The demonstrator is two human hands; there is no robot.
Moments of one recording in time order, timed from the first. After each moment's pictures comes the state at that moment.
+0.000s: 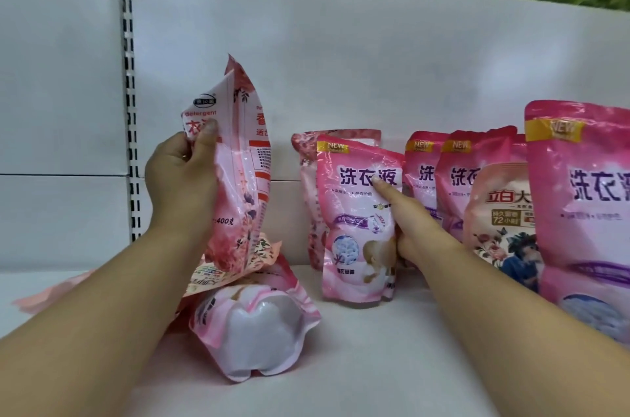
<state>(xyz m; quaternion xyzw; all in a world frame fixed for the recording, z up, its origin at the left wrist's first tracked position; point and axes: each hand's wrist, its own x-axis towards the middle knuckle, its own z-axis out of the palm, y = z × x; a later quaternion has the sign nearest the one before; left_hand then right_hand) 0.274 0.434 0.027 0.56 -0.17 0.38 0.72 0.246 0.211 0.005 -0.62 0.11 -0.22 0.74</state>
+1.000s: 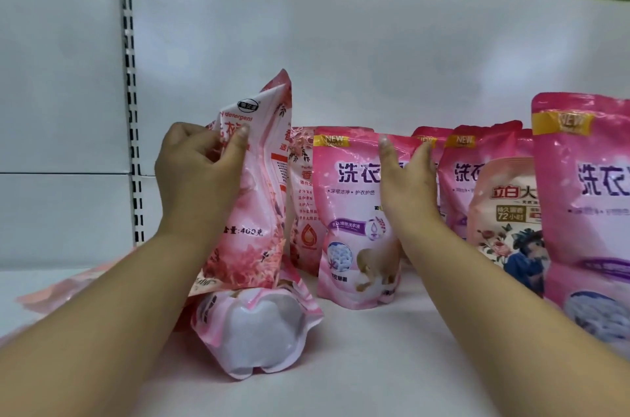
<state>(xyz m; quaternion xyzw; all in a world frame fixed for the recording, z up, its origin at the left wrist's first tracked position) 0.257 0.429 0.026 0.64 -0.19 0.51 0.55 0.219 0.242 0.026 -0.75 0.09 -0.46 0.46</state>
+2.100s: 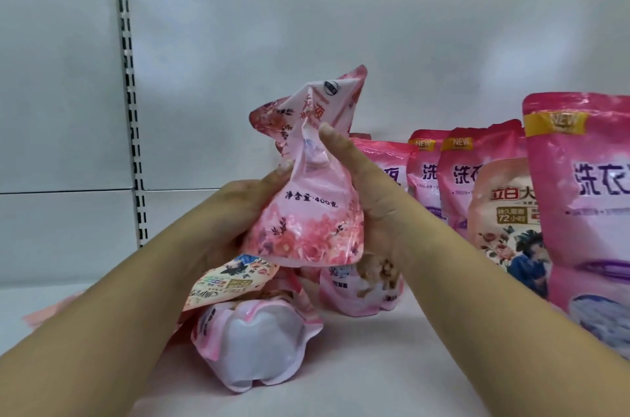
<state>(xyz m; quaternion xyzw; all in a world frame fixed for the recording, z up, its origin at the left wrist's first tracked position) 0.251 0.420 0.029 0.69 -0.31 -0.08 0.65 0.204 0.281 0.039 -0.63 -0.17 -0.08 0.76</state>
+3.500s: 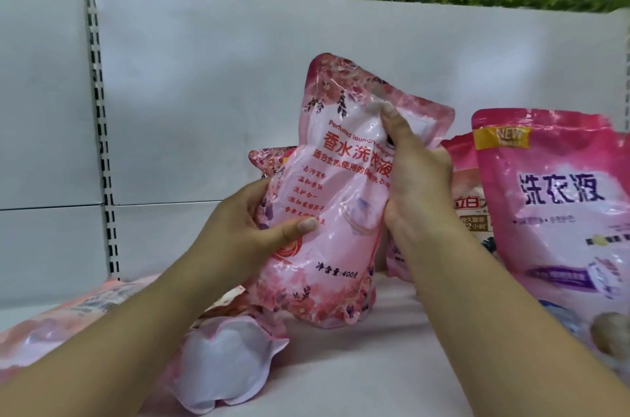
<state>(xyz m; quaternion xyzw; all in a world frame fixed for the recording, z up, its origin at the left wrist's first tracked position) 0.218 0.394 0.019 0.69 -0.41 0.17 0.57 0.183 0.236 0.061 -0.43 -0.01 -0.43 0.79</state>
